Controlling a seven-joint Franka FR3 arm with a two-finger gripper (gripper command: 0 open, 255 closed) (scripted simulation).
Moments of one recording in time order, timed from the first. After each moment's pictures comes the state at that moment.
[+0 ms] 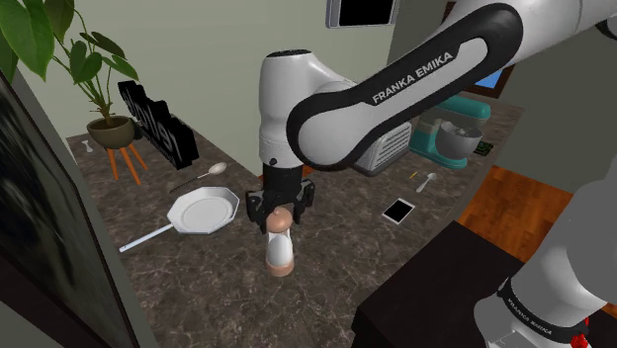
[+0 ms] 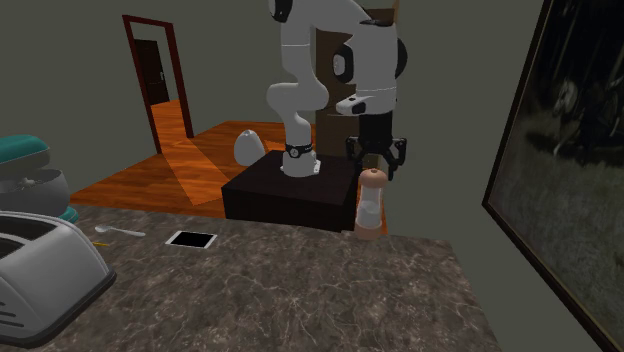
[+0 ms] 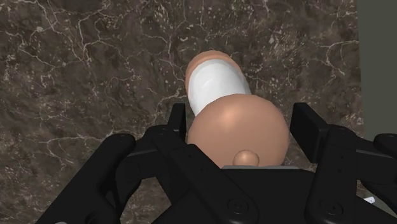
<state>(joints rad) 0.18 0.09 0.50 -2.16 0.05 2.27 0.82</state>
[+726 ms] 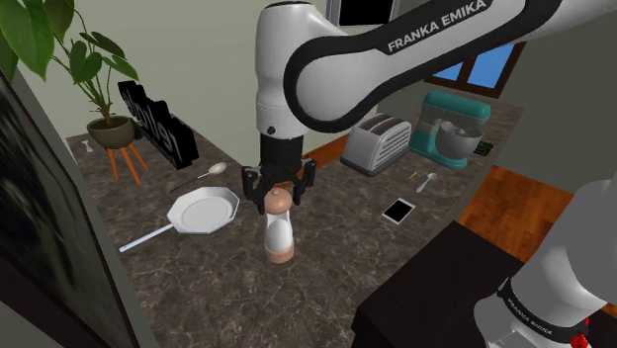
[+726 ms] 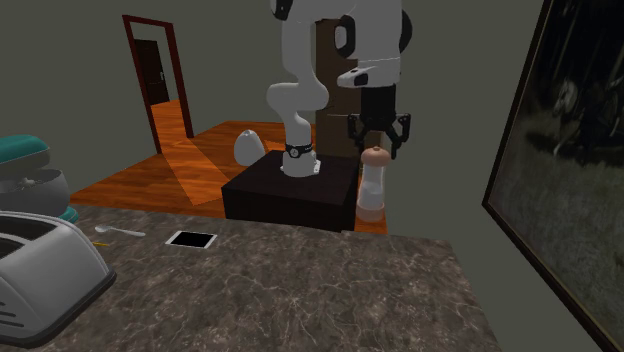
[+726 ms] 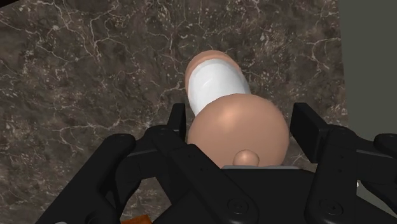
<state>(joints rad) 0.17 0.02 0.50 -2.08 0.09 2.13 0.80</state>
